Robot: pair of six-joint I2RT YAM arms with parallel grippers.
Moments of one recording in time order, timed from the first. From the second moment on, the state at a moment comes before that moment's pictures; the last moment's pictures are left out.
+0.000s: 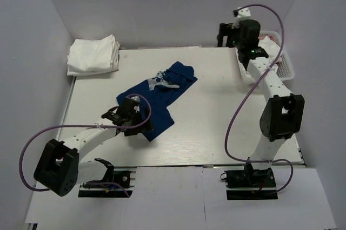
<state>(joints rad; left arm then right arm) -0.49 1.21 0.62 -0.43 0.06 -0.64 0.16 1.80 1.64 -0.08 -0.04 0.00</state>
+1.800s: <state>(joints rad) -0.55 0.58 0.98 -0.30 -0.80 -0.57 0.46 1.15 1.16 0.31 0.49 -0.14</state>
